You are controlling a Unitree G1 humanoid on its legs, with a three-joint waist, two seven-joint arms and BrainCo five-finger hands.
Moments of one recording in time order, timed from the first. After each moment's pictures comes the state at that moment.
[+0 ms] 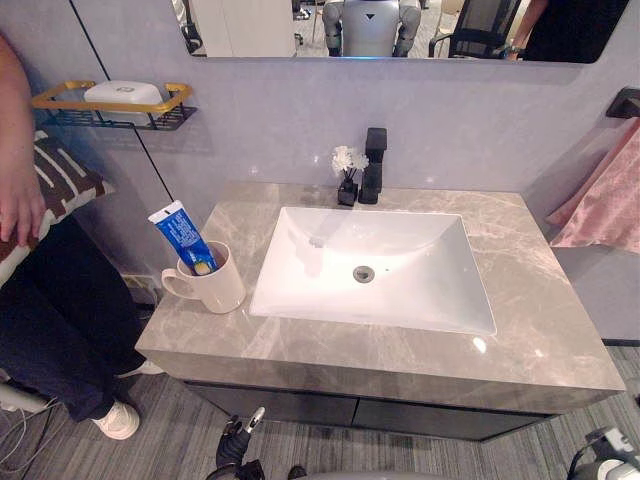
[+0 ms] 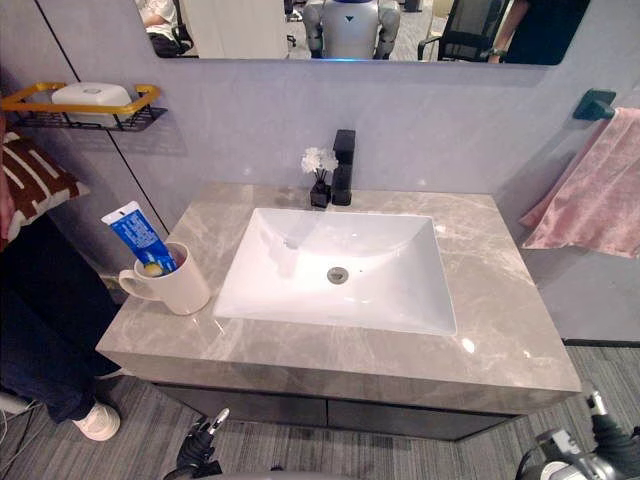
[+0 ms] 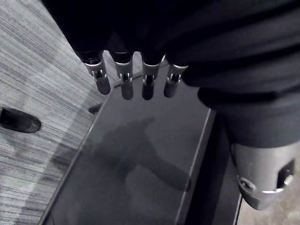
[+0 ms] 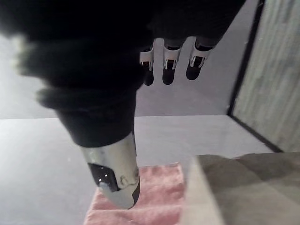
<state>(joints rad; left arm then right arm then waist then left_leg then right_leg) 0.26 -0.06 0.16 0.77 -0.15 -0.13 0.08 0.33 0.08 -0.77 0.16 0.24 -0.18 -0.41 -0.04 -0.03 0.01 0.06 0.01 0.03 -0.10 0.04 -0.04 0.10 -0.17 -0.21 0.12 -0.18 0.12</state>
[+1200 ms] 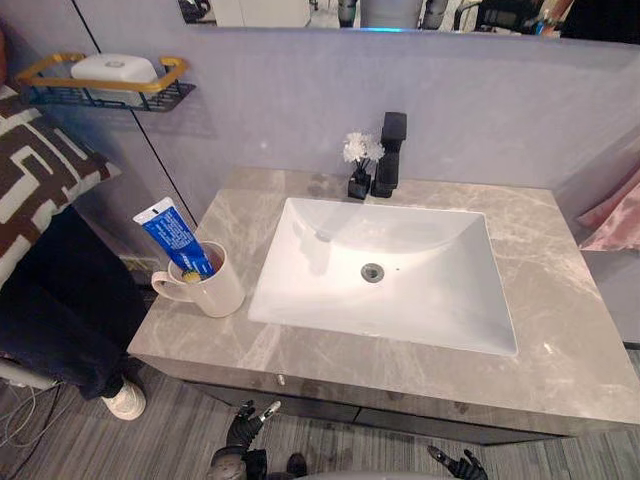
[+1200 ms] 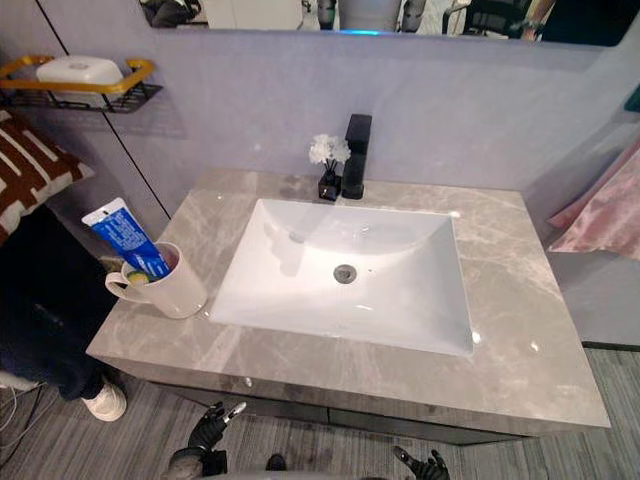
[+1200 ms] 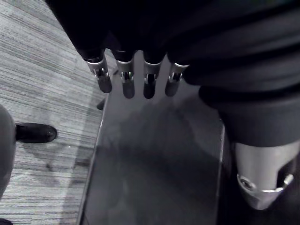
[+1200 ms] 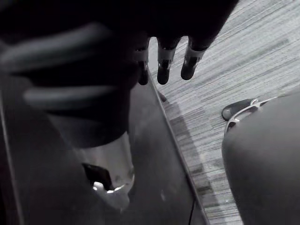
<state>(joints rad) 0.10 0.08 -0.03 0.96 -0.10 -0.13 0.07 0.14 0.03 -0.33 1.01 0.10 -0.10 -0.13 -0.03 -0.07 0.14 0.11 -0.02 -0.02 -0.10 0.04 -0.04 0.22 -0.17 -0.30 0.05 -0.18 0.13</state>
